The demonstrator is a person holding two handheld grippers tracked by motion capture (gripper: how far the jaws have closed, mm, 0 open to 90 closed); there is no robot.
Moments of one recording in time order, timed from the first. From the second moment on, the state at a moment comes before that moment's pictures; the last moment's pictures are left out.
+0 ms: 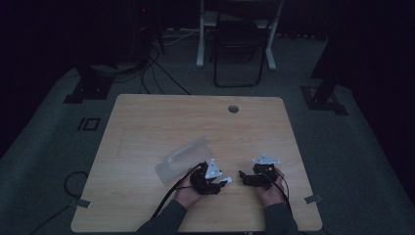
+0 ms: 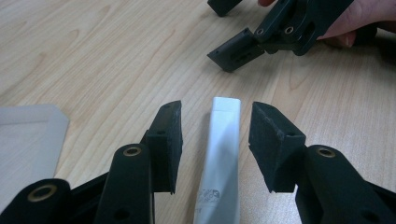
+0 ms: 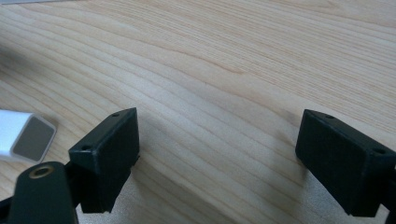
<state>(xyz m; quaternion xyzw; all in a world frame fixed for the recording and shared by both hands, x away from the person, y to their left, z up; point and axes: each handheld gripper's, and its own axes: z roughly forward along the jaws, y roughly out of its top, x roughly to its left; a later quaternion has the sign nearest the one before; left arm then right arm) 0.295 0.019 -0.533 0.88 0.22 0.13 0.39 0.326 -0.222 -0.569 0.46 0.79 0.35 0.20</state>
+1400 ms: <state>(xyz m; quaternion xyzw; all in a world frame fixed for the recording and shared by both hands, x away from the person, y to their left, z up) 0.298 0.005 -0.556 0.90 0.22 0.11 0.36 0.325 -0.223 -0.569 0.46 0.79 0.35 0.20</state>
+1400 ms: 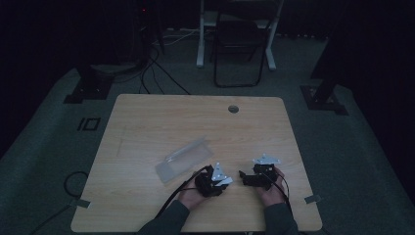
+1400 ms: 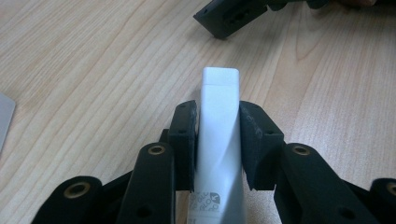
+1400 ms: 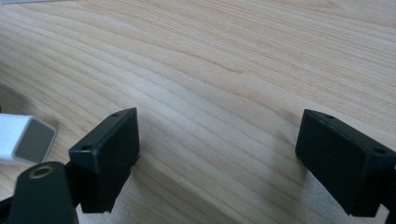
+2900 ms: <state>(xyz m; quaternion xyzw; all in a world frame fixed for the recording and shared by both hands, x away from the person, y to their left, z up) 0.292 0.004 -0.547 0.90 0.21 0.13 0.37 0.325 -0.223 -0.569 0.46 0.79 0.35 0.20</state>
